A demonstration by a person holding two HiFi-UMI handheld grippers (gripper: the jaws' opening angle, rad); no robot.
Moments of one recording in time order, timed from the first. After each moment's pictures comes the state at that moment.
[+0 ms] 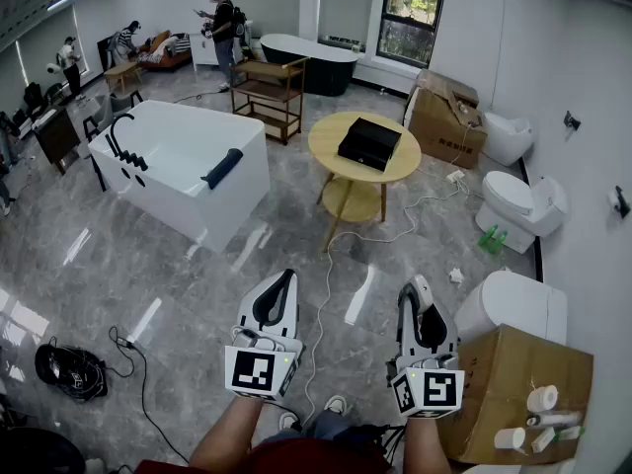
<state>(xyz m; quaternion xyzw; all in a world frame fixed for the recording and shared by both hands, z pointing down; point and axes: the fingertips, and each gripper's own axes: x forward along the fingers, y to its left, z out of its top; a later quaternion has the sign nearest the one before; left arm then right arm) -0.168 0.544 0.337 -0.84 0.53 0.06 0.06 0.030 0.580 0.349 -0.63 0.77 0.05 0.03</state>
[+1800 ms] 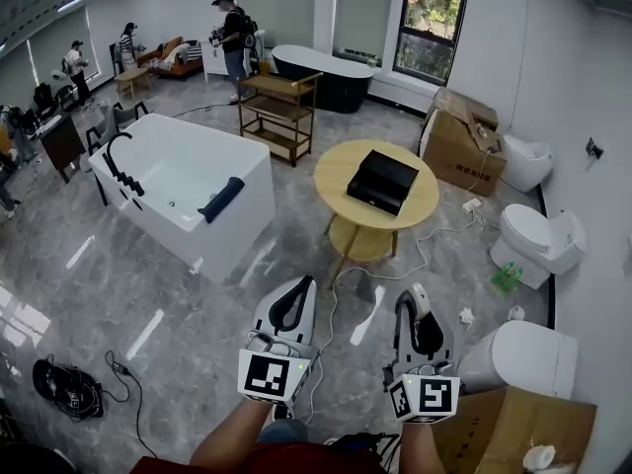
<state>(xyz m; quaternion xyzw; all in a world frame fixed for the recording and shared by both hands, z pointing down) -0.123 0.322 0.330 -0.85 0.52 0.07 0.07 0.045 0.350 0.350 -0.62 0.78 0.04 0.05</state>
